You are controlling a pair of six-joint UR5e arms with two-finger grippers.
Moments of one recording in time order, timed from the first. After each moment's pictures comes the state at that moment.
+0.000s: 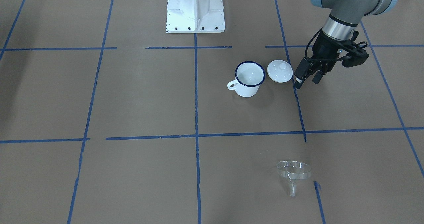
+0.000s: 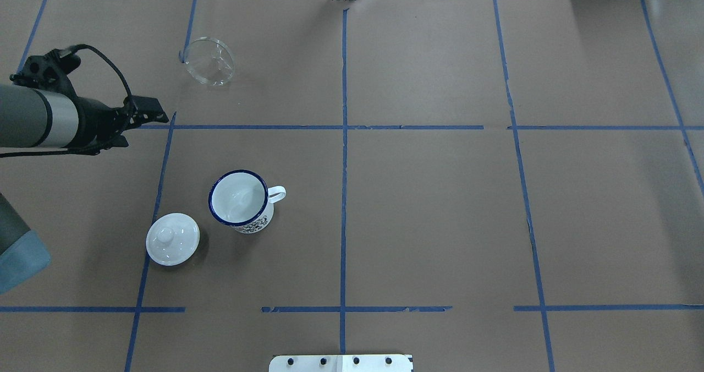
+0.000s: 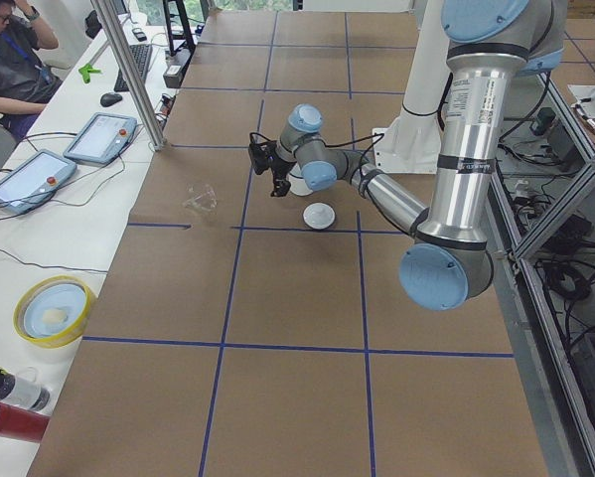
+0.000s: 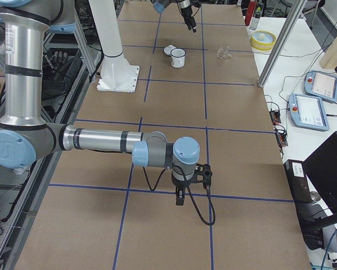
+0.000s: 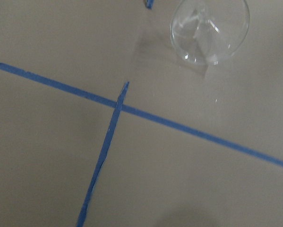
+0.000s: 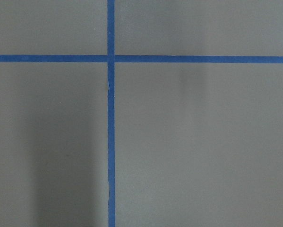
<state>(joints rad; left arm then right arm) -0.80 -1.73 -1.97 -2.06 -1.80 -1.66 1.57 -1.68 1.66 -1.57 2.29 0.01</state>
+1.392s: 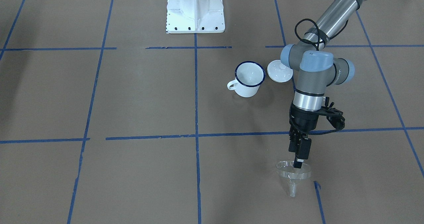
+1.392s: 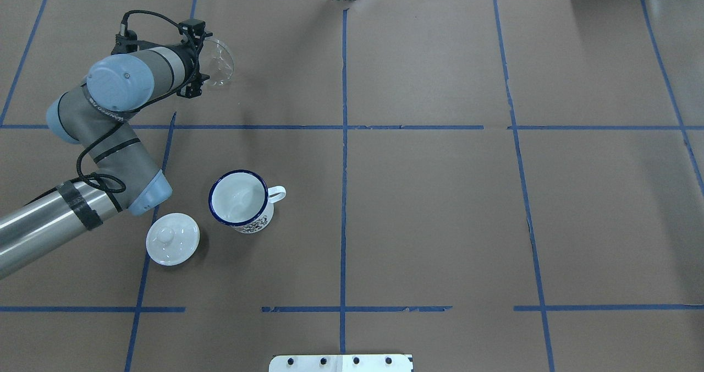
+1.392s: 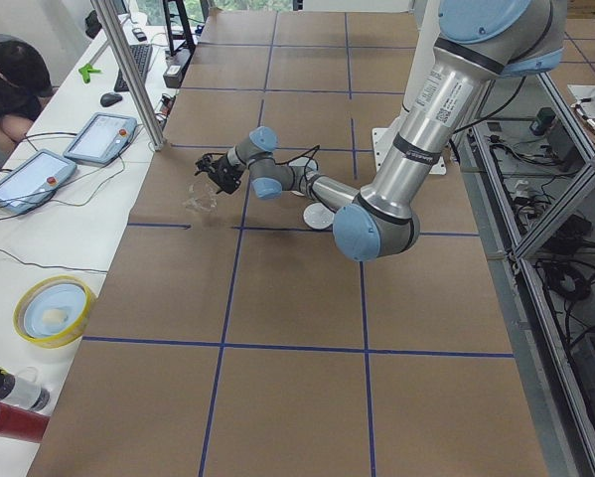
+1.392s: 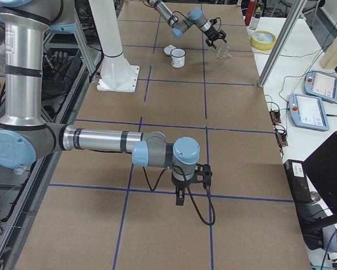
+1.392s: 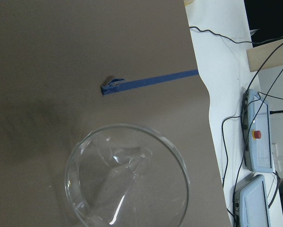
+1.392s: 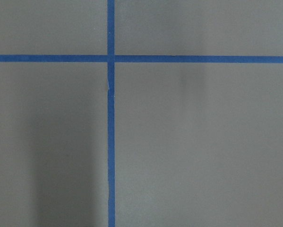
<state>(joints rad) -0.78 -2.11 -1.27 -2.47 -1.44 -2.39 1.57 -1.68 1.66 -1.57 2.29 0.01</state>
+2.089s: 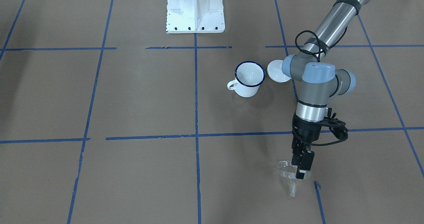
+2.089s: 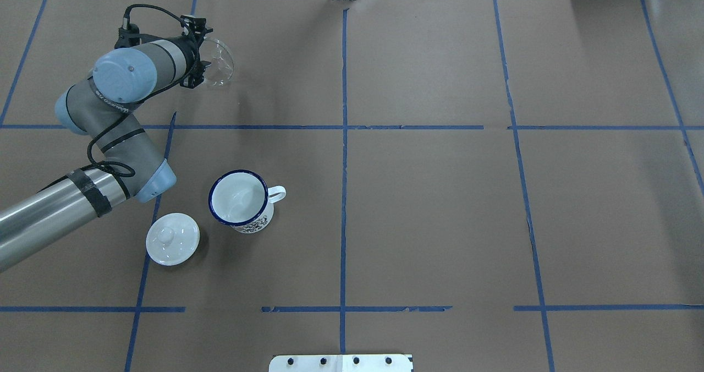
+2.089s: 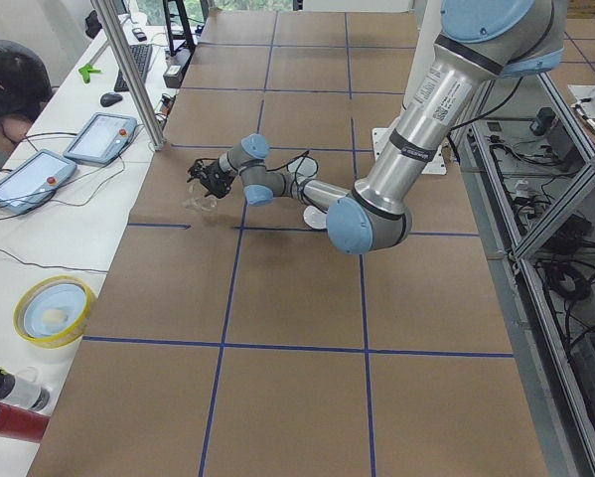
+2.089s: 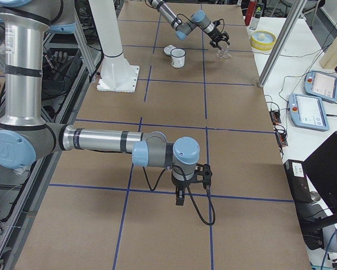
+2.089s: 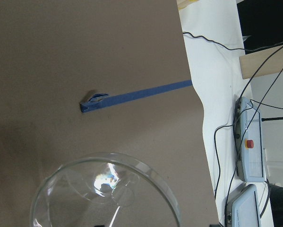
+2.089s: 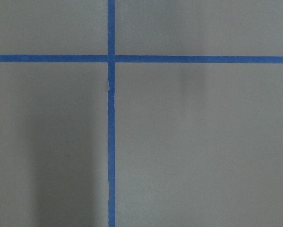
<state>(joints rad) -0.80 -2.16 -1.18 -2.53 -1.43 -2.38 1.57 -1.68 1.66 -1.57 2.29 0.01</state>
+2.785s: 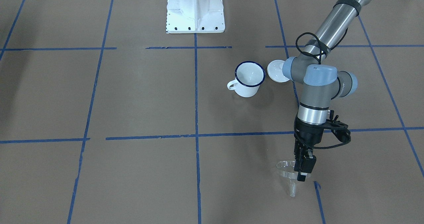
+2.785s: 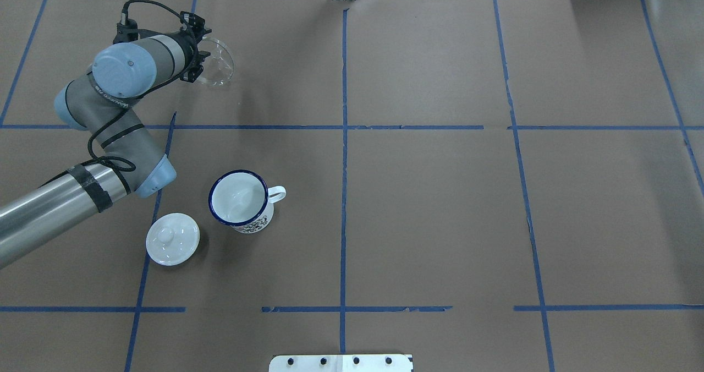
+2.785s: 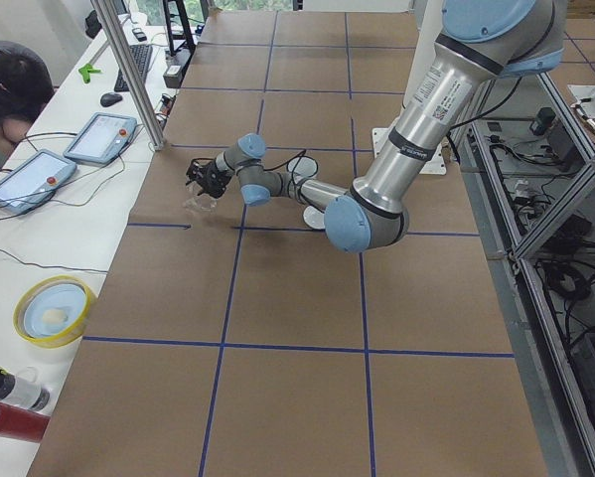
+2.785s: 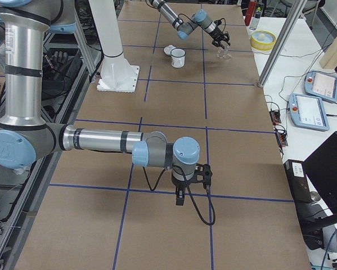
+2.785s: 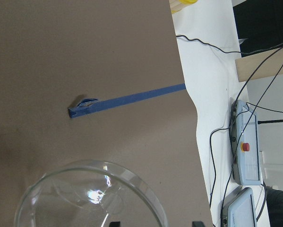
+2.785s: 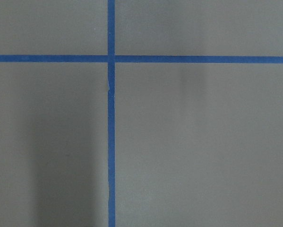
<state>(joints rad) -0.81 -2.17 -1.16 -2.53 -1.43 -2.38 1.57 -1.68 1.66 -1.57 2.29 0.01</state>
